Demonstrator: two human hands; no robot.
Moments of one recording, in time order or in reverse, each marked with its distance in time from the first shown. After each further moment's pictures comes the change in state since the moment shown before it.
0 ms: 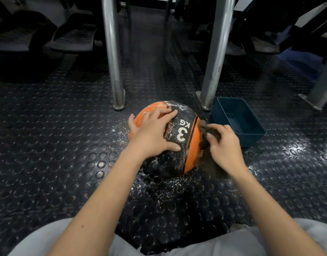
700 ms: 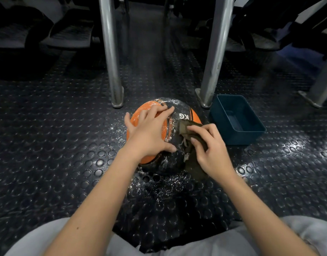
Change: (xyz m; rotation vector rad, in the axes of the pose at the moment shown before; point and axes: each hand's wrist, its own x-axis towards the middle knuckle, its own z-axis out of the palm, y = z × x) left_hand -0.001 0.001 0.001 0.062 -0.004 -0.022; right_hand -0.018 -0.007 0.016 0.071 -0.019 -0.364
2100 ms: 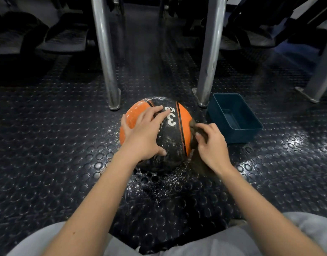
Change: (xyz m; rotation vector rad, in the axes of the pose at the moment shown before) left_hand -0.002 -0.003 0.003 0.054 -0.020 0.045; right_hand 0.011 0.021 0.007 -0.051 0.050 0.328
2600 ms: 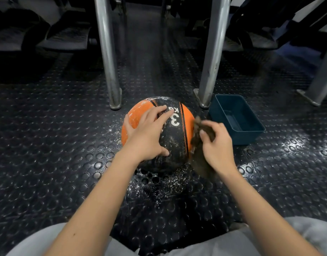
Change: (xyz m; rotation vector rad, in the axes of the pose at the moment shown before) left_hand 0.002 -0.002 0.001 -0.035 -0.009 0.016; right_hand -0.001 -0.013 -0.009 0.151 0.061 0.060
